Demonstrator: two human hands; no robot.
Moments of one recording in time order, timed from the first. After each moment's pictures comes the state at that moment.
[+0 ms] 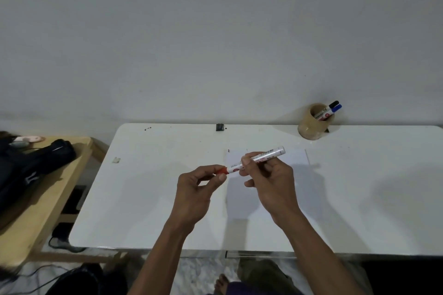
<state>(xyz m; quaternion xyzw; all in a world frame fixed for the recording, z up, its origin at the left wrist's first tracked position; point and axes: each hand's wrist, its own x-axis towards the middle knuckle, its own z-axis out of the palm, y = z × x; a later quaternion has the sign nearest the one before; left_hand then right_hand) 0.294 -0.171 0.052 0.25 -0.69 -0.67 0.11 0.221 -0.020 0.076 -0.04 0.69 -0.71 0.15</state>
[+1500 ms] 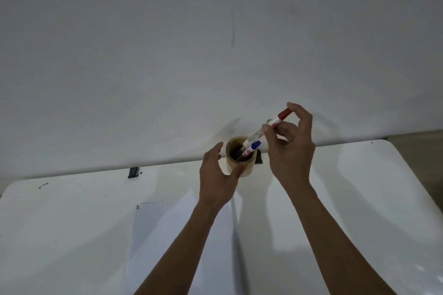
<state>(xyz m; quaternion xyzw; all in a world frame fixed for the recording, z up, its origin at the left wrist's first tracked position) -0.001 0.015 0.015 0.23 -0.83 -0.50 0.07 -0.067 0.150 0.070 -0.05 0.76 -0.63 -0.14</state>
